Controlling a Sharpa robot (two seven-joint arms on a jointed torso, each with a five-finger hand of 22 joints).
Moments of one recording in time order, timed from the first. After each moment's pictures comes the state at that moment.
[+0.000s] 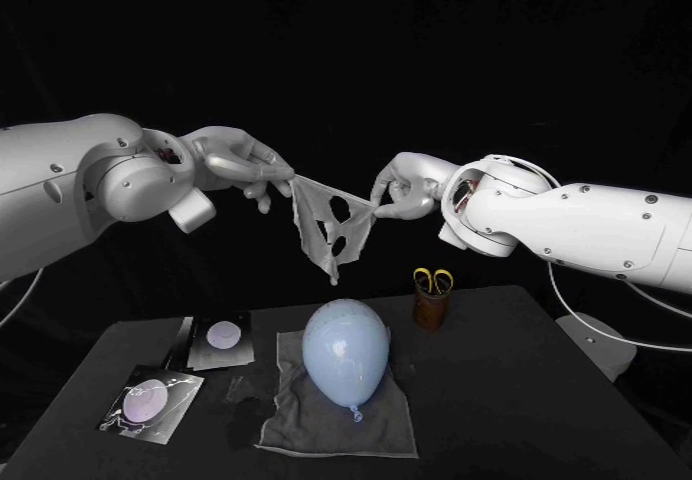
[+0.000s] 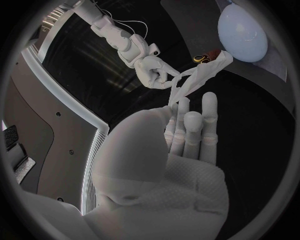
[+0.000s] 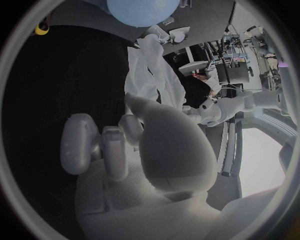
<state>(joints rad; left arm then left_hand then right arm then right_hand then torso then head) 1.66 -0.67 -0.07 1.24 -0.40 0.18 -0.15 1.54 0.00 0.51 0.27 0.04 0.80 0.15 0.56 0.47 1.01 0.10 0.50 0.17 1.01 0.05 1.42 0.71 0.17 0.85 0.15 0.99 0.61 1.59 -0.77 -0.17 1.44 -1.19 -0.26 -0.16 1.40 -0.07 0.53 0.02 0.04 0.97 0.09 0.48 0.48 1.35 0.02 1.22 1.26 1.47 -0.05 1.57 1.31 0.06 1.46 0.06 1.26 1.31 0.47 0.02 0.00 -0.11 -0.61</state>
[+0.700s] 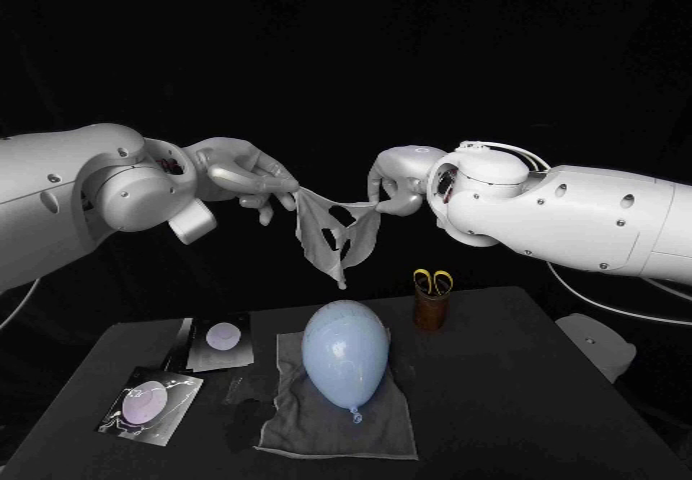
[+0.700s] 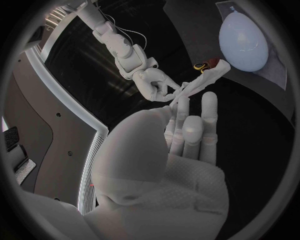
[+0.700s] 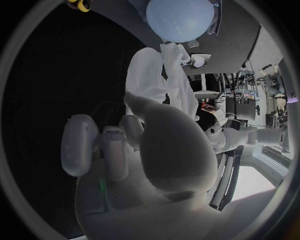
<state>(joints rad) 1.66 -0.69 -0.09 1.29 -0.38 0.20 -0.16 1.54 0.00 0.51 0.27 0.04 0.81 0.15 0.56 0.47 1.06 0.09 0.48 0.16 1.14 0.04 1.48 0.86 0.17 0.89 0.13 1.03 0.63 1.63 -0.71 -0.17 1.42 -1.52 -0.15 -0.28 1.39 -0.08 0.54 0.02 0.04 0.97 0.08 0.50 0.49 1.37 0.01 1.23 1.27 1.46 -0.05 1.57 1.31 0.06 1.46 0.05 1.29 1.31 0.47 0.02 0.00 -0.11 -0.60</state>
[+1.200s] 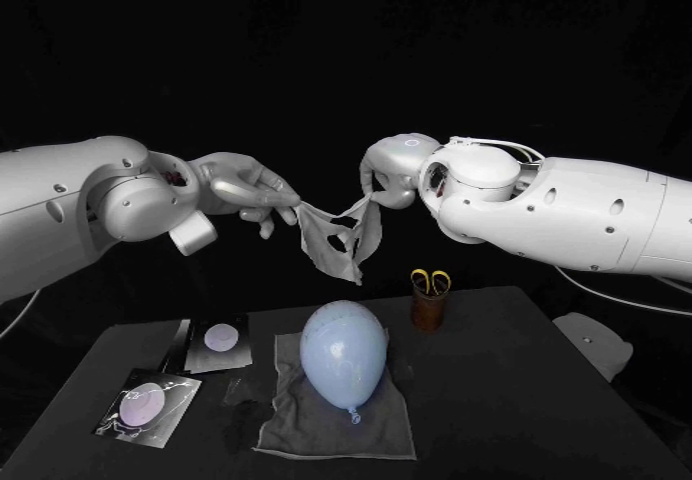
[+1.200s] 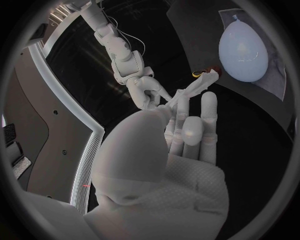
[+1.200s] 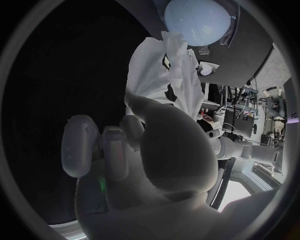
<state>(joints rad) 1.64 -0.68 -0.10 1.28 -0.35 0.23 -0.18 1.54 0.00 0.51 0.27 0.04 0.81 0.15 0.56 0.47 1.06 0.09 0.48 0.16 1.15 0.03 1.48 0.88 0.17 0.89 0.13 1.03 0.63 1.64 -0.70 -0.17 1.43 -1.68 -0.18 -0.30 1.38 -0.09 0.55 0.02 0.04 0.97 0.08 0.50 0.48 1.38 0.01 1.24 1.28 1.47 -0.06 1.56 1.31 0.06 1.46 0.05 1.30 1.31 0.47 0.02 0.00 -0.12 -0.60</state>
